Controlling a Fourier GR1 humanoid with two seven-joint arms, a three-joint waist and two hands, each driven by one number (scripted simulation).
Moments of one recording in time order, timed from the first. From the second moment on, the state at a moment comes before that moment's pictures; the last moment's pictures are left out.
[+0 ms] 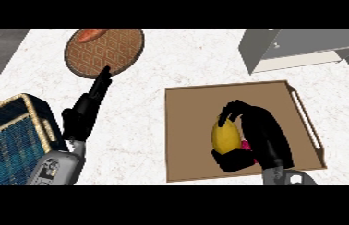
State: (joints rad) left arm -0.20 0.22 -0.16 -1.46 0.00 0.11 0.04; right arm -0.17 -0.16 0.38 -1.88 0.70 0.12 0.66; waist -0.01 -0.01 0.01
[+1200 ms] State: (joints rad) left arm -0.19 0.18 -0.15 -1.47 -0.05 0.09 0.04; right arm -0.62 -0.38 -0.13 -2.15 0.59 0.30 0.91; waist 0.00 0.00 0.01
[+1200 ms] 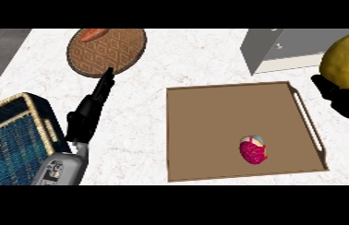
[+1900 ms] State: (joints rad) left arm -0.20 0.17 -0.12 -1.47 -0.06 0.06 0.05; right arm -0.87 -0.53 -0.25 -1.79 0.63 0.23 0.78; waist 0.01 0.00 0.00
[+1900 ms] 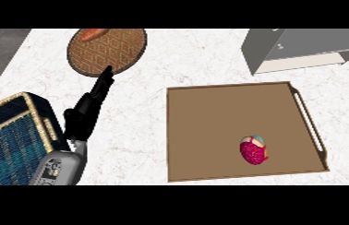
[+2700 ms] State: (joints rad) left arm -0.22 0.14 -0.10 -1.45 -0.08 0.05 0.04; right arm -0.97 -0.60 -0.19 -1.34 0.81 -0.02 0.43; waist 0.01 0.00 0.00
